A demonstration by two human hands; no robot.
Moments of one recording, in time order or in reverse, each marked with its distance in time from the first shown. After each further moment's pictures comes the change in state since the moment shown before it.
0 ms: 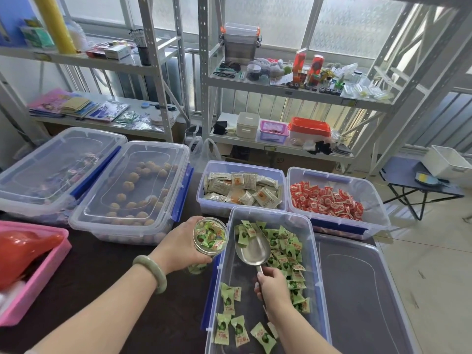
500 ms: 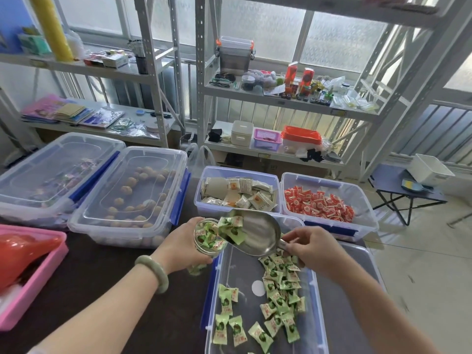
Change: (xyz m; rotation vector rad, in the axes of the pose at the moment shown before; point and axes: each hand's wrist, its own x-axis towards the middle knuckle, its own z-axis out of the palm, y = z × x) left_hand -0.010 0.011 -0.005 -0.052 0.011 0.031; right_hand -0.096 -0.136 -0.076 -0.681 -0.139 -0.471
